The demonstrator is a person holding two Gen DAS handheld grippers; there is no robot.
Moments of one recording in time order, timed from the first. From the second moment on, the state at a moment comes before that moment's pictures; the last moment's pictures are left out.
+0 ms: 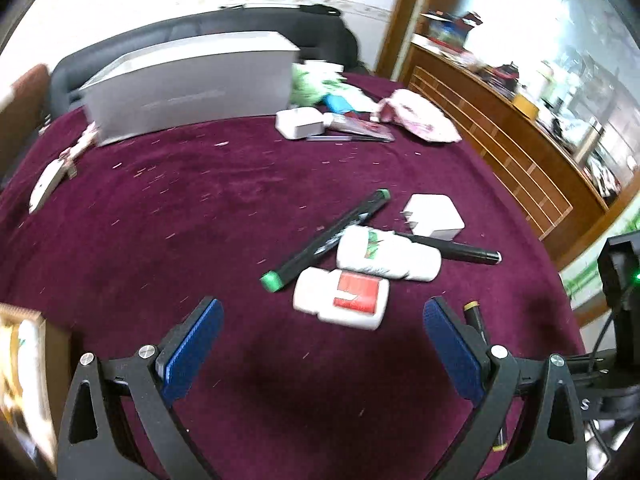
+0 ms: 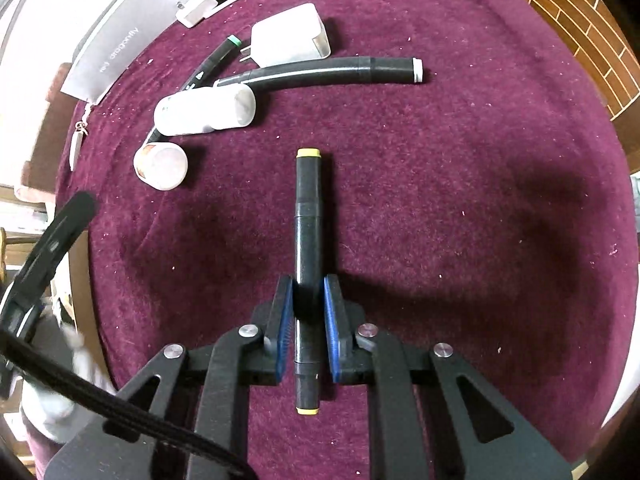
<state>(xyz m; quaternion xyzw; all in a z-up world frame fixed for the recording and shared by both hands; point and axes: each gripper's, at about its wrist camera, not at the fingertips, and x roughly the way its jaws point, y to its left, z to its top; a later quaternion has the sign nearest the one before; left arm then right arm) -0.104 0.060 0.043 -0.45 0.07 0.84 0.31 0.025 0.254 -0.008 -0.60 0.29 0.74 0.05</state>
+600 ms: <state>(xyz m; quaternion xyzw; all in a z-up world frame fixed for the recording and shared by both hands) -0.124 0.094 0.005 -0.50 0.12 0.81 0.28 0.019 0.253 -0.009 -0.60 0.29 0.74 0.03</state>
